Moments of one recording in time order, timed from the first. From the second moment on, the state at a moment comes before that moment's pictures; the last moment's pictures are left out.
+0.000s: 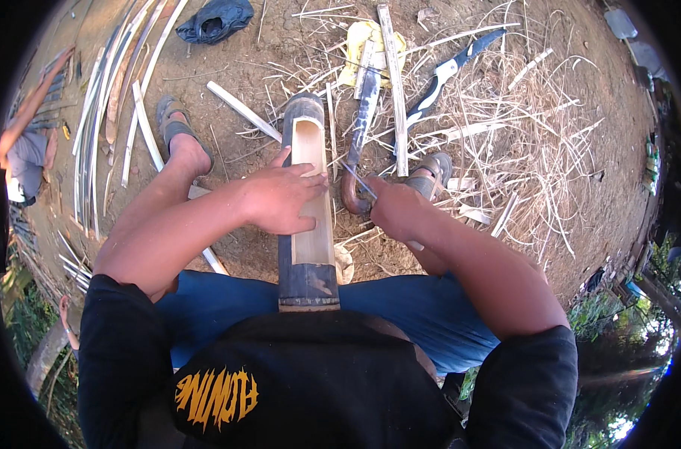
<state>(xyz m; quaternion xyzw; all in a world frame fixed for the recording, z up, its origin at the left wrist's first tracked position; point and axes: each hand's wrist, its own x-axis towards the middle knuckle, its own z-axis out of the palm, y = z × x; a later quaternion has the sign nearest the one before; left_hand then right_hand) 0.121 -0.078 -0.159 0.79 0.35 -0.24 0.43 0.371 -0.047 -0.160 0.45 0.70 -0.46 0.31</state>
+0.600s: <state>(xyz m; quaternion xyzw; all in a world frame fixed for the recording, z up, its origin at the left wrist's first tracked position) 0.126 -0.126 -0.108 0.83 0.28 -0.04 0.48 0.371 -0.124 -0.136 0.43 0.73 -0.48 0.24</state>
